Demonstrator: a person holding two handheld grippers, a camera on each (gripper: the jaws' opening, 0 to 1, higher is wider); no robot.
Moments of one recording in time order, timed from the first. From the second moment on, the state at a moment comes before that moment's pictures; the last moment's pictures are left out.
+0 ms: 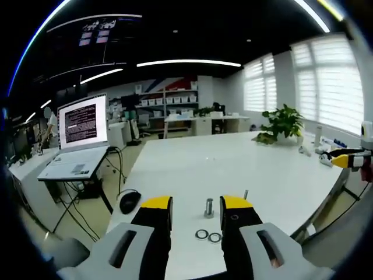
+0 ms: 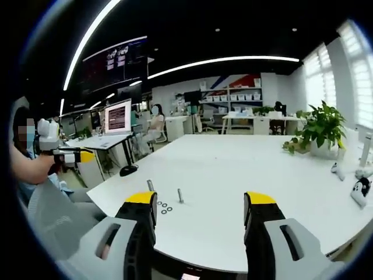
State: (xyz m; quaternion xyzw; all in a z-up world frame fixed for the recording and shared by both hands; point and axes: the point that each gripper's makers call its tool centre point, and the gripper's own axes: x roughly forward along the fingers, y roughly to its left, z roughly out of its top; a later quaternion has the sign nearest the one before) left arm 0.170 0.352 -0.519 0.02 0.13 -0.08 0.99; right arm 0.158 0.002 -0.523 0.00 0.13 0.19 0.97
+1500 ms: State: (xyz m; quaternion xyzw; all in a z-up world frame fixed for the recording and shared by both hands) left arm 0.174 0.349 -0.521 0.01 0.14 -0.09 0.99; right arm 0.157 0.016 -0.524 0.01 0.13 0.23 0.96
